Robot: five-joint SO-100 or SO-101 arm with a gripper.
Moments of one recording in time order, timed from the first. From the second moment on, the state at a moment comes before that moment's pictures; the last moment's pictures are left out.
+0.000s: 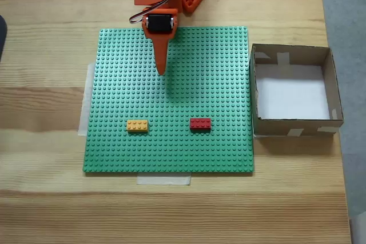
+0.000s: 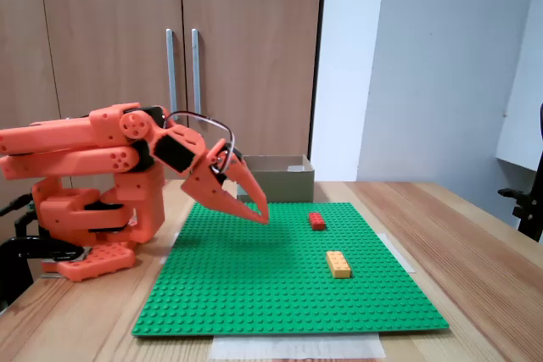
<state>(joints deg) 2.3 186.5 182.5 45.0 -6.5</state>
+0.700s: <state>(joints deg) 2.3 173.0 168.3 47.5 -6.7</state>
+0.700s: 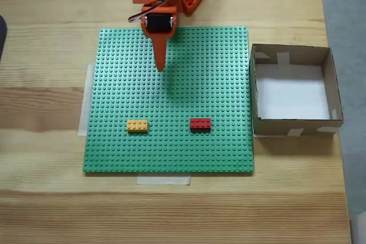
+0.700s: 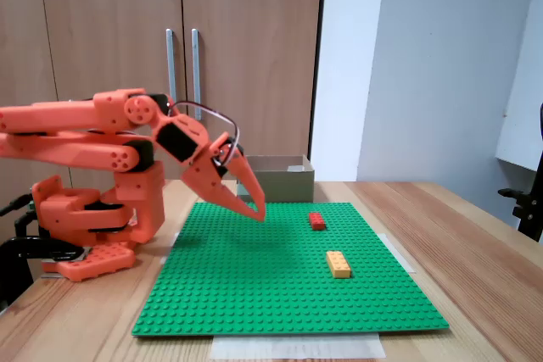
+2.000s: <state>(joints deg) 13.5 112.4 116.9 54.1 -6.9</state>
